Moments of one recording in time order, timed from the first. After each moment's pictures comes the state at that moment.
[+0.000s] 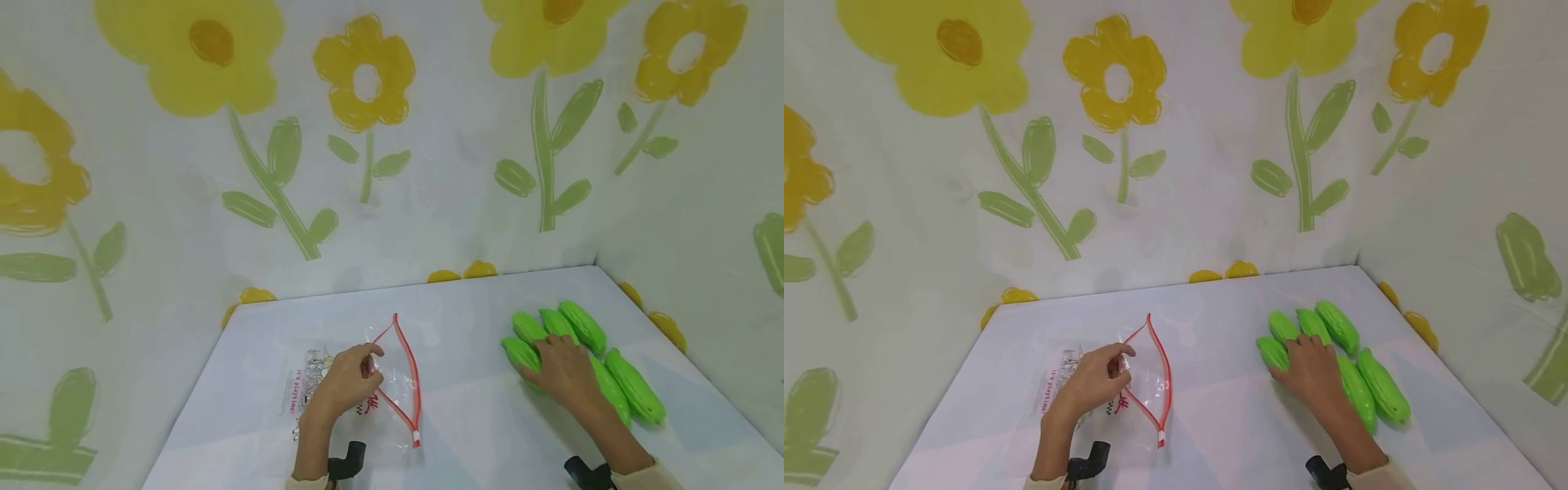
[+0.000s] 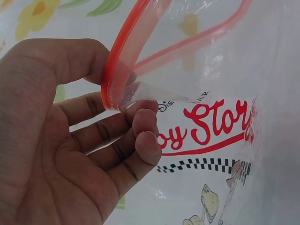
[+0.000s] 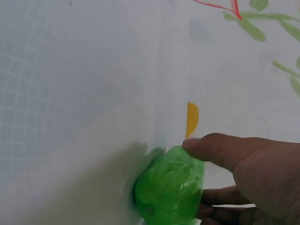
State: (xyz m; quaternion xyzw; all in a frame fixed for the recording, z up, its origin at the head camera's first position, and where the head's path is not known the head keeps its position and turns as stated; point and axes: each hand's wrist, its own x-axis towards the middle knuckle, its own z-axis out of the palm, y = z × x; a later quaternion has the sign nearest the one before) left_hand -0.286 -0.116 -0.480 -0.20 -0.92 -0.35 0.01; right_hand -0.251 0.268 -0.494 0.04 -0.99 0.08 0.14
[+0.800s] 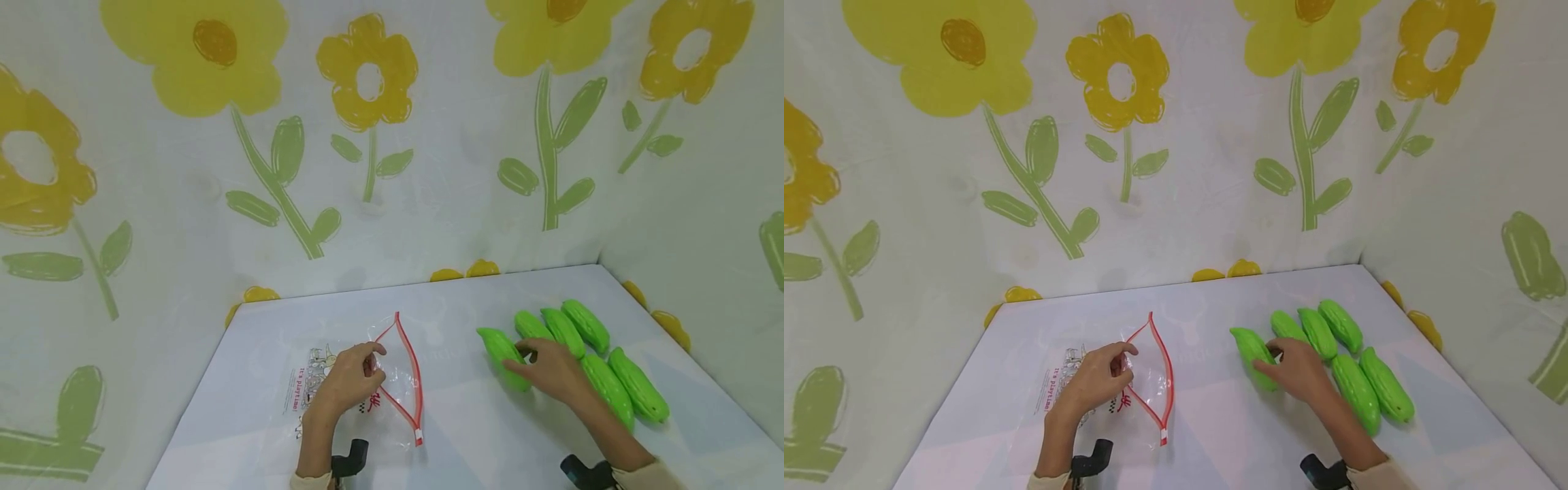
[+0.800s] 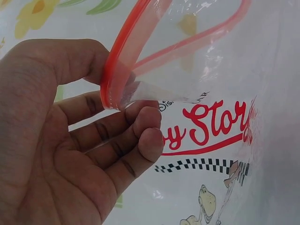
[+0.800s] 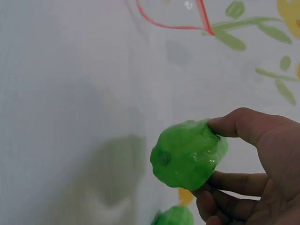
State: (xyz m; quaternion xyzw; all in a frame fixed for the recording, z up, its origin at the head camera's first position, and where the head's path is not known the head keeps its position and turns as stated) left_hand -0.286 -0.118 -0.481 -0.19 -0.92 -0.34 0.01; right_hand -0.249 0.250 -0.478 0.03 -0.95 0.32 0.04
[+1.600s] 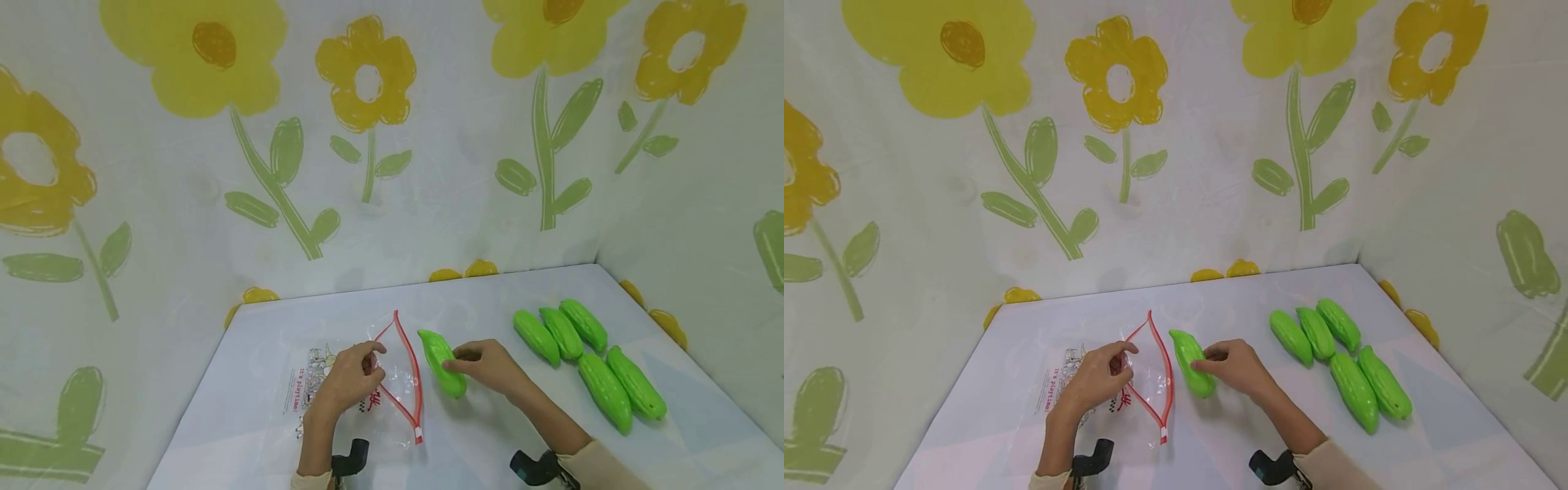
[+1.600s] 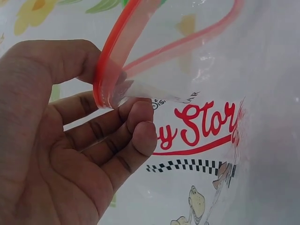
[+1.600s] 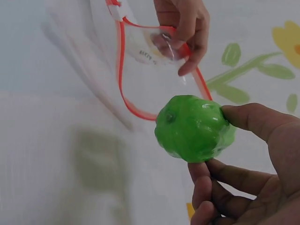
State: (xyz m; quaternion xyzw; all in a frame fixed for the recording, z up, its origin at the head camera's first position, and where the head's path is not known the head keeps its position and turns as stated) left_hand -0.287 -0.117 -0.485 -0.20 -0.91 -0.35 0.03; right_hand -0.264 0.163 -0.475 -0.01 -0.88 0.46 -0.07
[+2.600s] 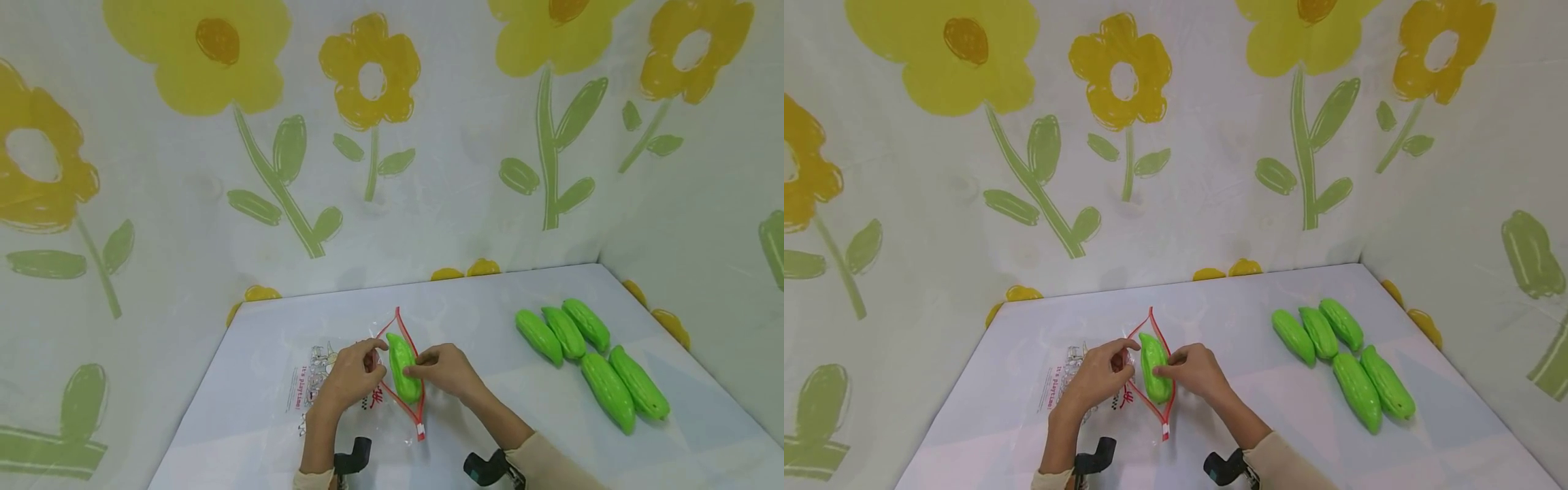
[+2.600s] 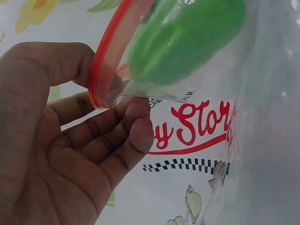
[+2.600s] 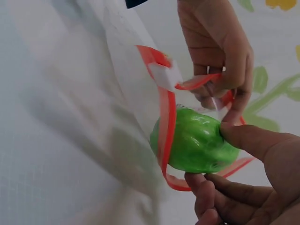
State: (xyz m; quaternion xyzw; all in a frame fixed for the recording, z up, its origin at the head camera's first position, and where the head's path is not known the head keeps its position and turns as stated) left_hand -0.290 -0.120 -0.485 -0.21 -0.91 -0.36 0.03; right_hand -0.275 0.092 -0.489 0.02 -0.87 0.48 -0.06
